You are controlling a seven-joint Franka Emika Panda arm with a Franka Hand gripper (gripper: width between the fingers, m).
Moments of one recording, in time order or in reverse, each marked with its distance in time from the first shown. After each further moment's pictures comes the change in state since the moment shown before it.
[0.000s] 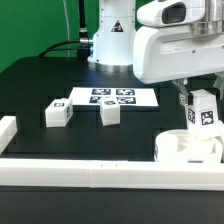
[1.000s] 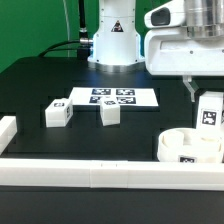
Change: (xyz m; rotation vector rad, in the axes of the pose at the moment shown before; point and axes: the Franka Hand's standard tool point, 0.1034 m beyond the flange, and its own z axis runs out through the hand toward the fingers) arm 0.001 -0.018 0.003 0.070 -0.026 0.799
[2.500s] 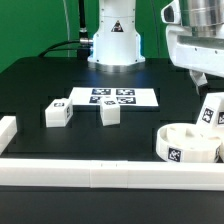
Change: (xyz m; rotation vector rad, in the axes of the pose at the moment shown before) arm -0.006 -0.008 -0.002 0.030 -0.031 0.509
